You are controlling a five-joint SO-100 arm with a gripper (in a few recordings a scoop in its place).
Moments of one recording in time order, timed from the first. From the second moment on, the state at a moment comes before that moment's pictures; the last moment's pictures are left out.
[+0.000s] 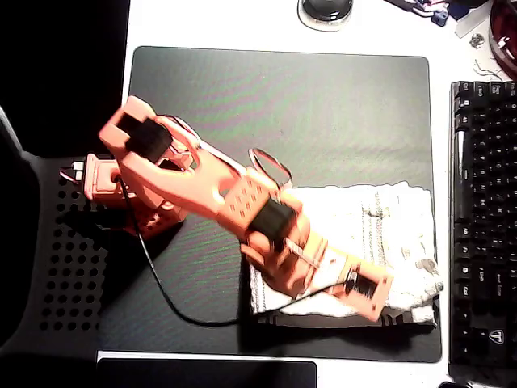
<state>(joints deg) 29.7 103.2 98.2 80.2 -96.6</state>
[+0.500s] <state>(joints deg) 2.5 142.3 129.6 80.9 -87.1</state>
